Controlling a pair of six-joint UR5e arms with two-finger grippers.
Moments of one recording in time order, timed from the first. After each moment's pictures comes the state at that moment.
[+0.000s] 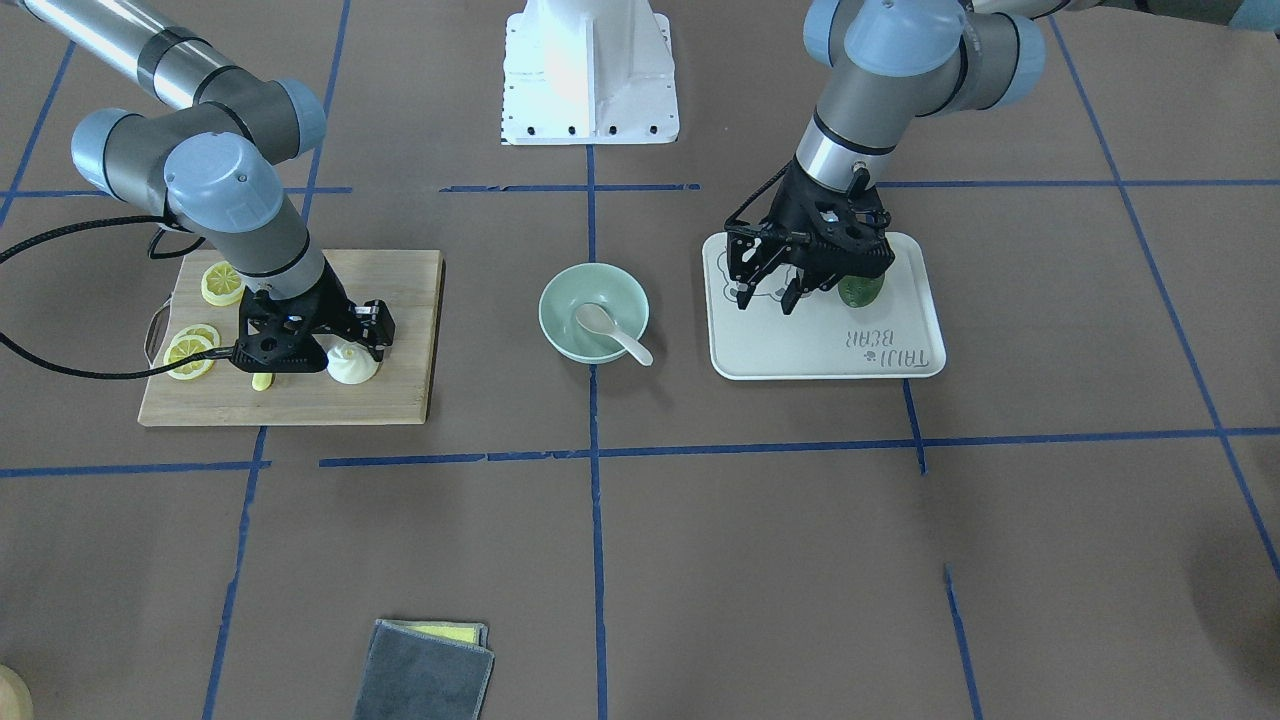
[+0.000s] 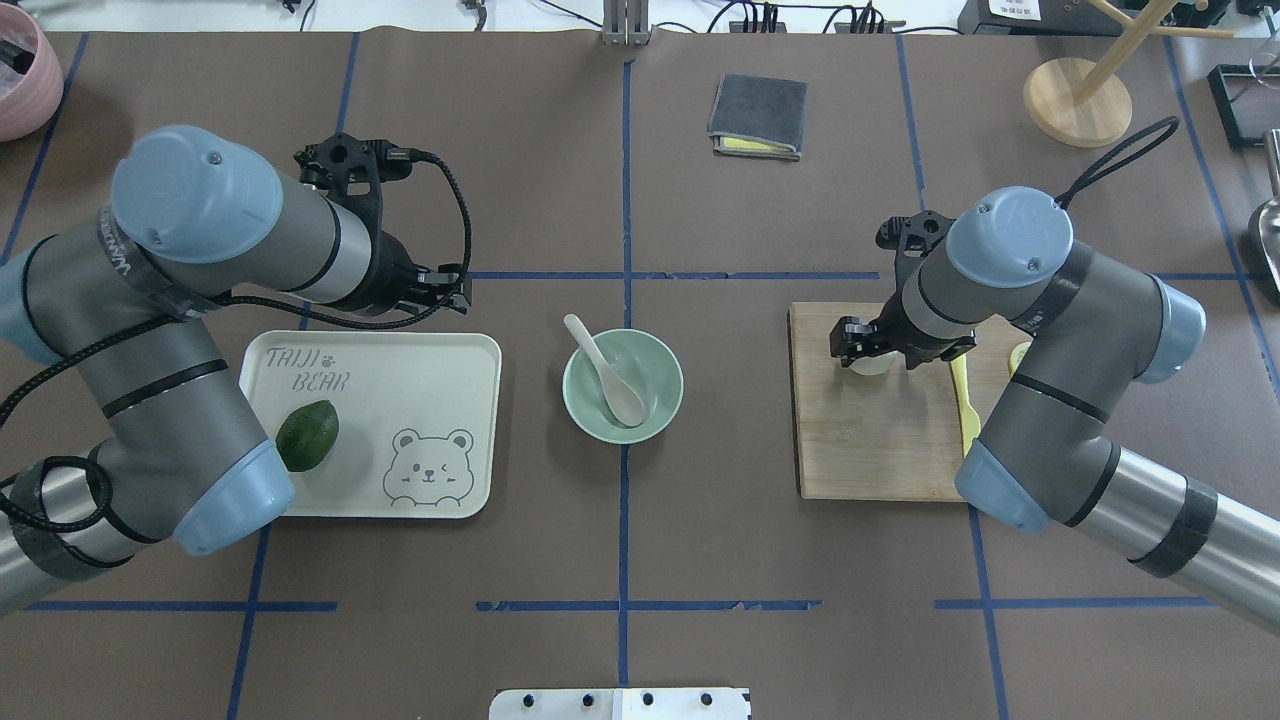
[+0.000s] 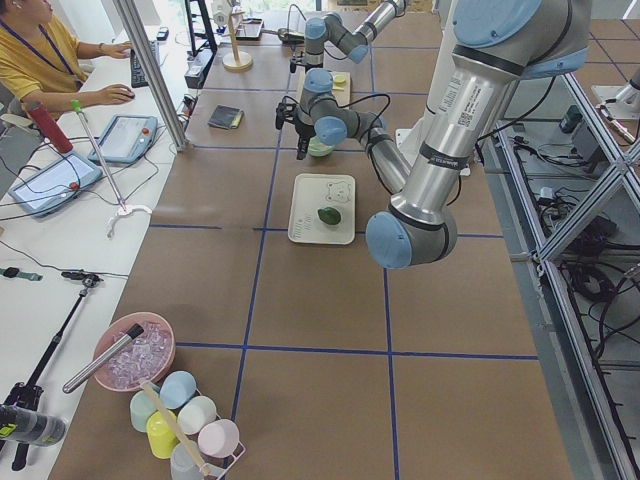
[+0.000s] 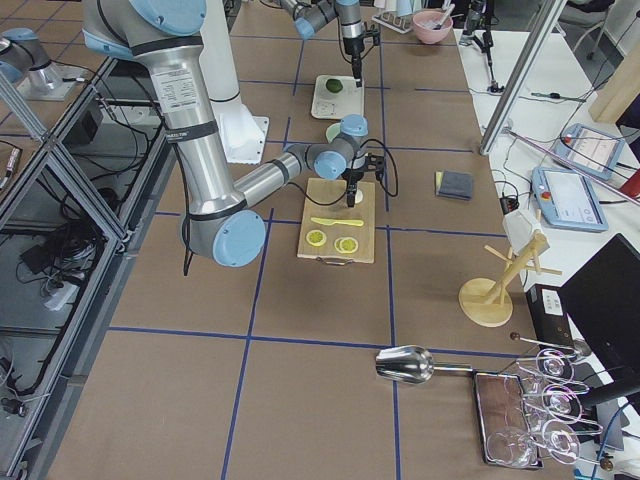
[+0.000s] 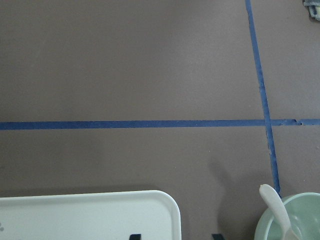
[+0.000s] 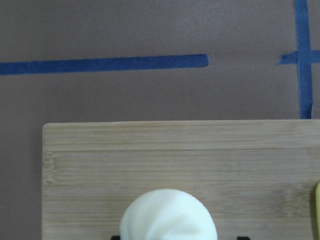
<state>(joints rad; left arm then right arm) -0.68 -2.03 -1.88 -1.78 -1.90 -1.15 0.69 -1.24 1.69 -1.34 1.99 1.10</state>
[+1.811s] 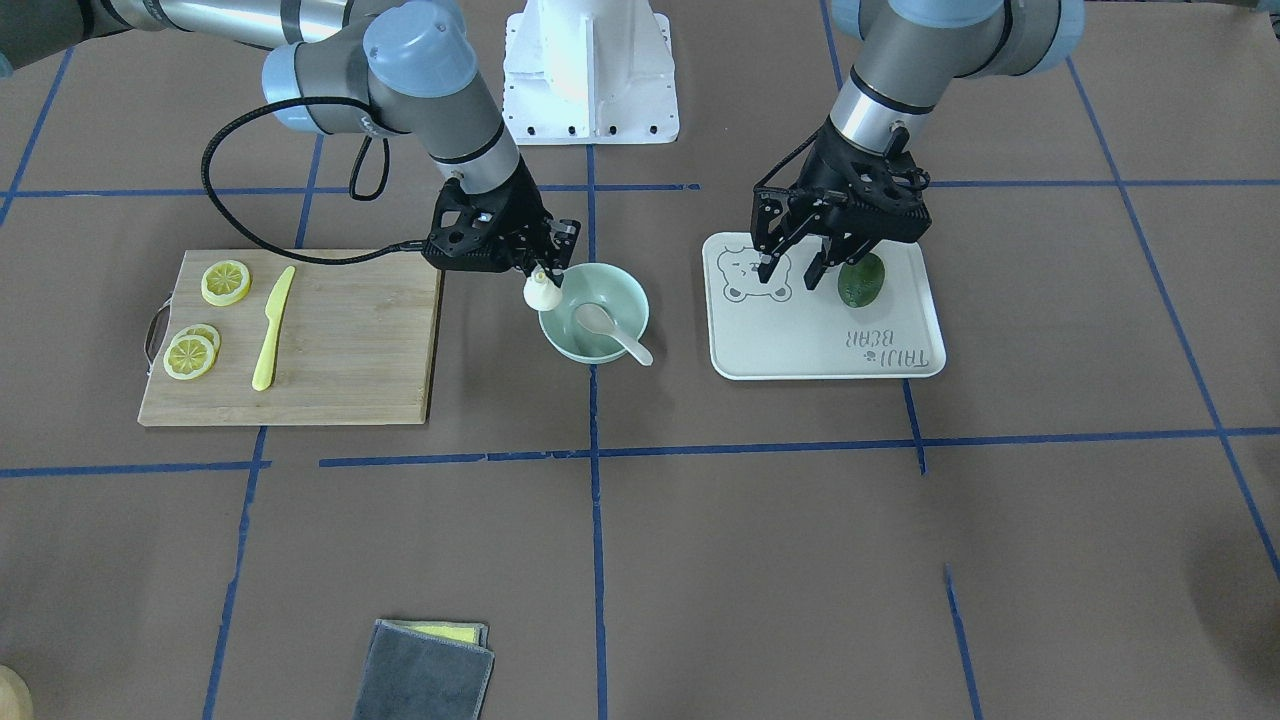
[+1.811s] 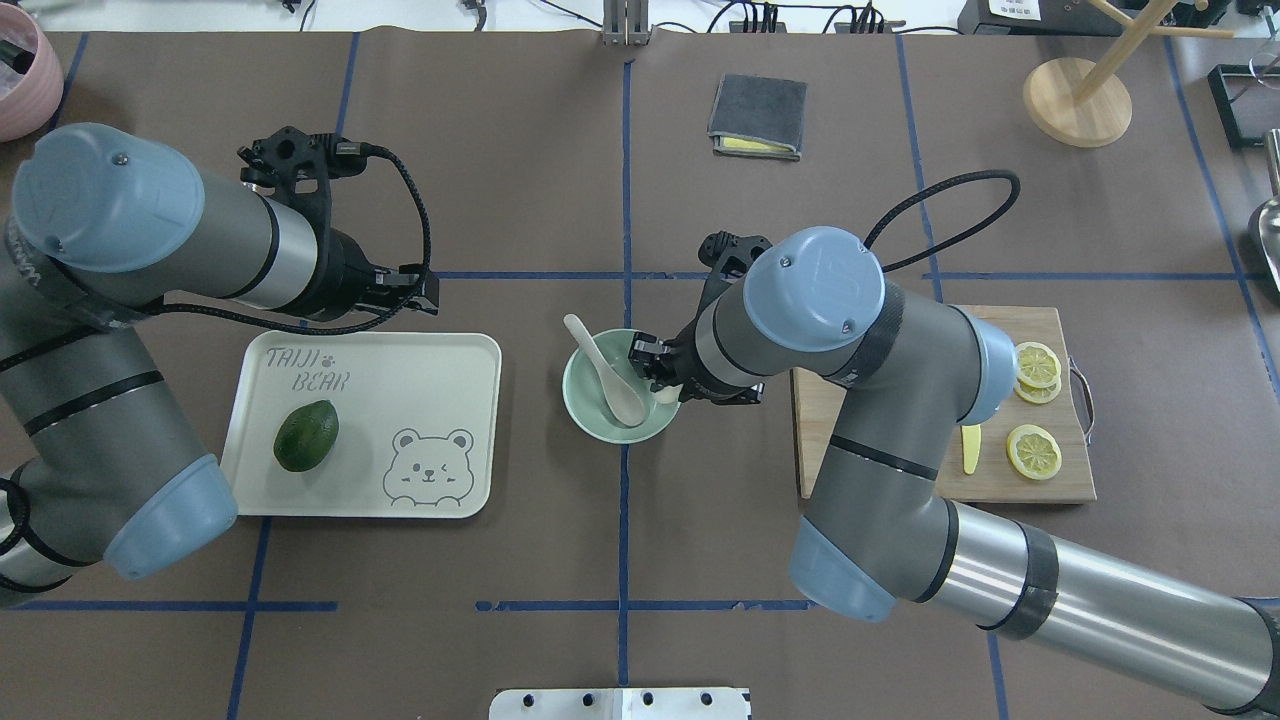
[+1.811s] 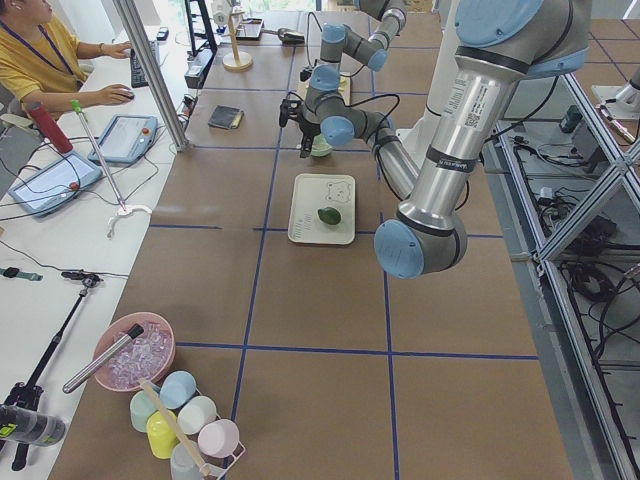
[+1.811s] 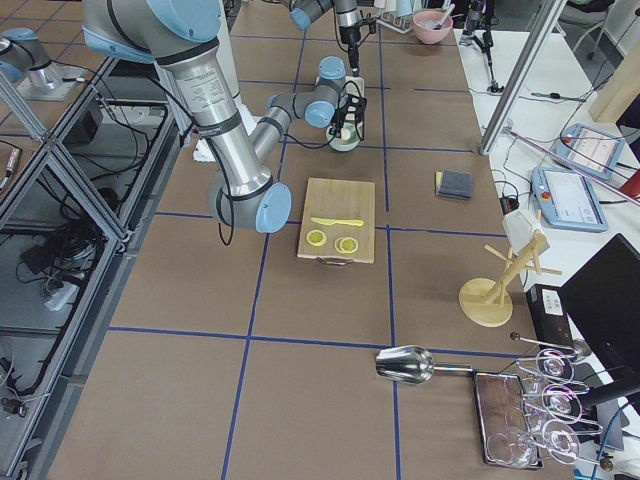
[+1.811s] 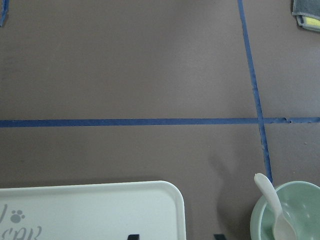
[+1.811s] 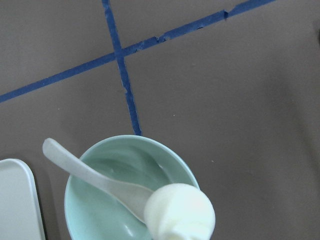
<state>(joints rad) -0.70 -1.96 -1.98 -1.78 -1.91 -1.14 0.49 -0.97 1.74 -1.34 1.87 1.57</state>
